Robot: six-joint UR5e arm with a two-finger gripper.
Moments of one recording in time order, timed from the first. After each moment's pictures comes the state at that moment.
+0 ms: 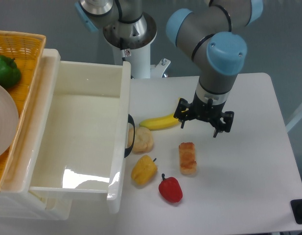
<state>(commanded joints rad) 2.64 -1.88 -1.47 -1.29 1.47 0.91</state>
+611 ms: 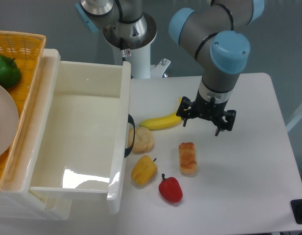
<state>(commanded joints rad) 2.63 -1.89 -1.53 -1.25 1.47 0.92</state>
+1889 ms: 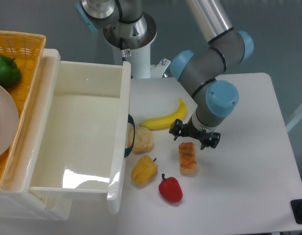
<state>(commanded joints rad) 2.63 -2.08 -1.60 -1.18 1.46 0.89</state>
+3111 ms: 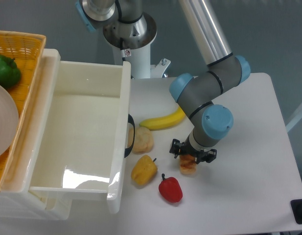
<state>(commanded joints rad) 2.60 -2.15 -1.54 -1.11 1.47 0.77</state>
